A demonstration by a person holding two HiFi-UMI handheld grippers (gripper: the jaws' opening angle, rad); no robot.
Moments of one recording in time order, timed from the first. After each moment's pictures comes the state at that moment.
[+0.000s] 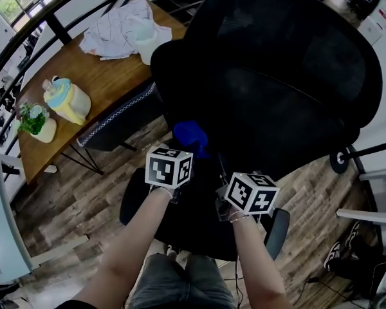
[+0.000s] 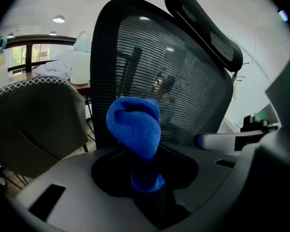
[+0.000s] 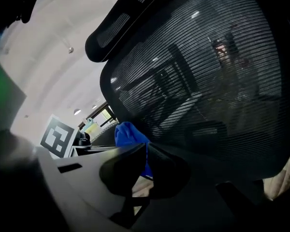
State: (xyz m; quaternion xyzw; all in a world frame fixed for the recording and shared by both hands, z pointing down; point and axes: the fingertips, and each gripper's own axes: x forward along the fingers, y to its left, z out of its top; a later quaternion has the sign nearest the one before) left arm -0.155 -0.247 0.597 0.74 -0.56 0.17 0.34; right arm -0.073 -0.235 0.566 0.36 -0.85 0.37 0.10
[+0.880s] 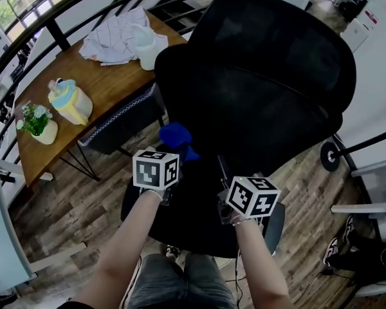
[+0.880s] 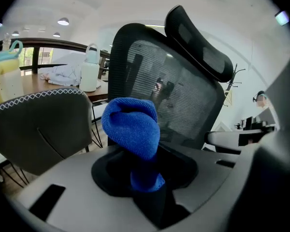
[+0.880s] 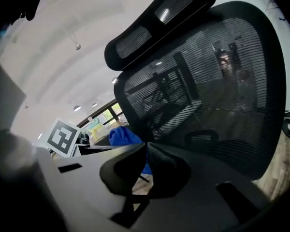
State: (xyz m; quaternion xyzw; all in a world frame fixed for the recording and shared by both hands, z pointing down) left arm -0.179 -0.213 0.566 0.74 -0.57 0.14 0.33; right arm -0.063 -0.203 0.530 0.37 -0.86 0.33 0.11
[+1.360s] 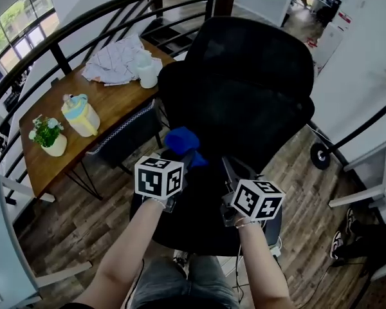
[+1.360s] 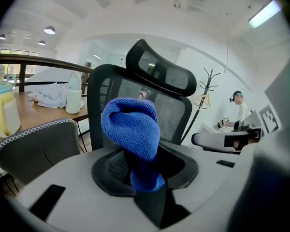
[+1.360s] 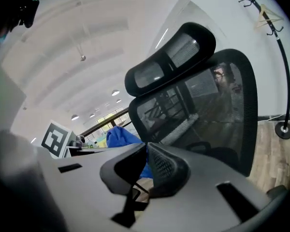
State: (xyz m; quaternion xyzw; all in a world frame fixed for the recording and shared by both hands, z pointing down) left arm -0.147 -0.162 0.474 0.81 -0.52 0.11 0.27; right arm -0.044 -0.149 0.455 0.41 -0.86 0.29 0.04
